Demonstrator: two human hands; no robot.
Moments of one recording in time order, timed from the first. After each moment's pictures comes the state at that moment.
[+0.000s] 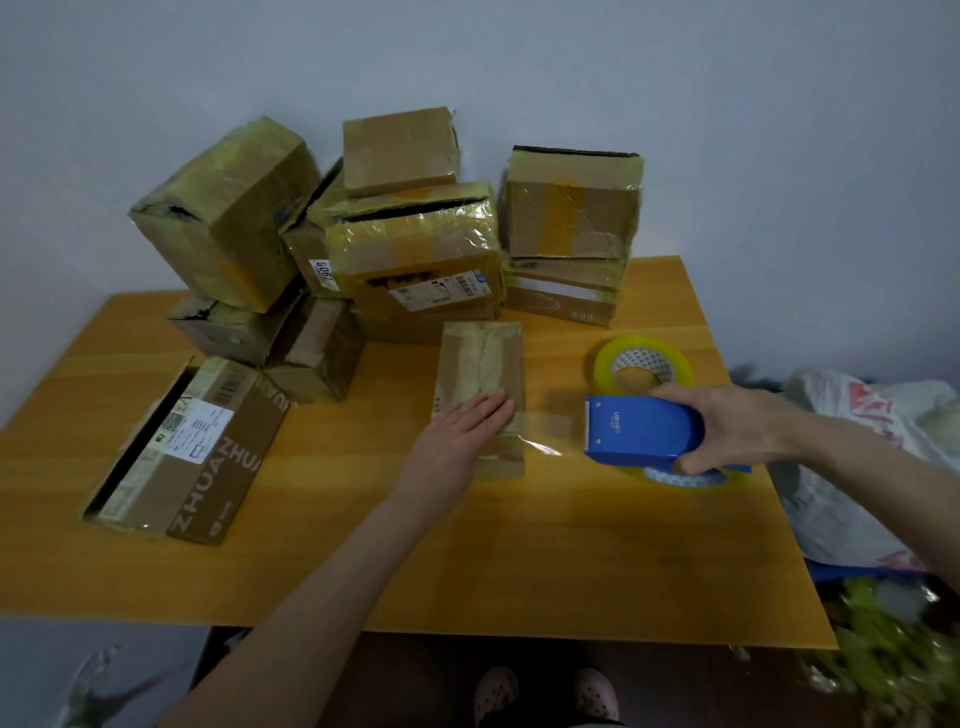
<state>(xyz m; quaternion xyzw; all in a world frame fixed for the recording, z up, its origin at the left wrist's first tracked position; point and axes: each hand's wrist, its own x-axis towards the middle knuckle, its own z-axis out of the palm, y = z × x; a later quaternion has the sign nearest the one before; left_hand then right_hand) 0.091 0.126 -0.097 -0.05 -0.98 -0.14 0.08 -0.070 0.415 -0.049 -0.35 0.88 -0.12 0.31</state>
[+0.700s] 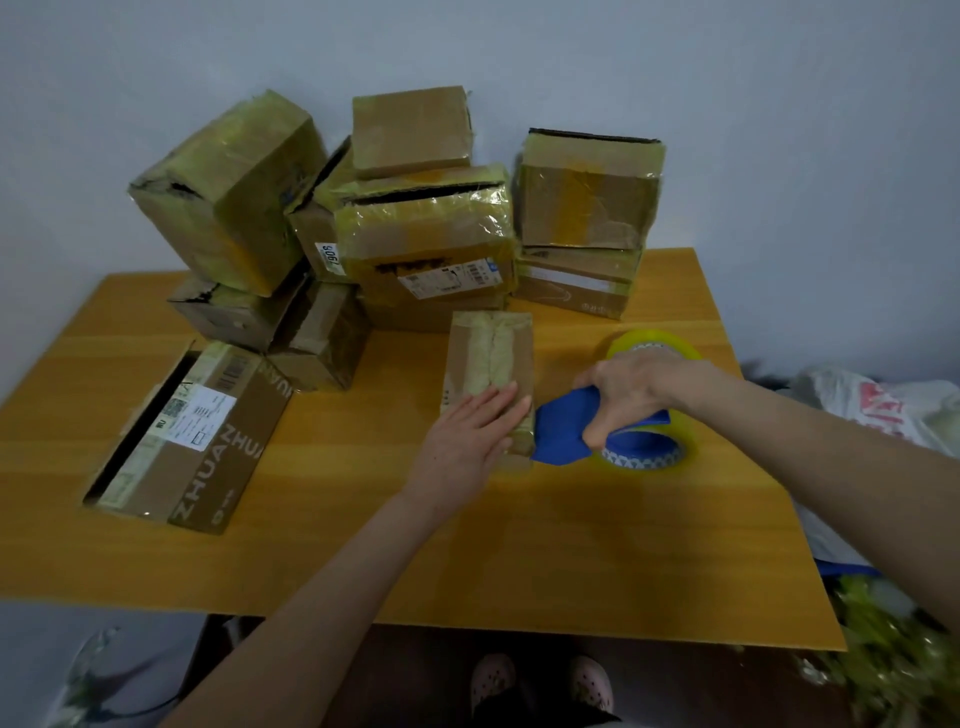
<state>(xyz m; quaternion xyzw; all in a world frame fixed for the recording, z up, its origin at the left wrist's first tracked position) 0.089 0.123 -0.112 -0.06 -0.98 -0.15 0.07 -0.068 0.298 -0.030 -0.38 0.86 0.10 0.33</state>
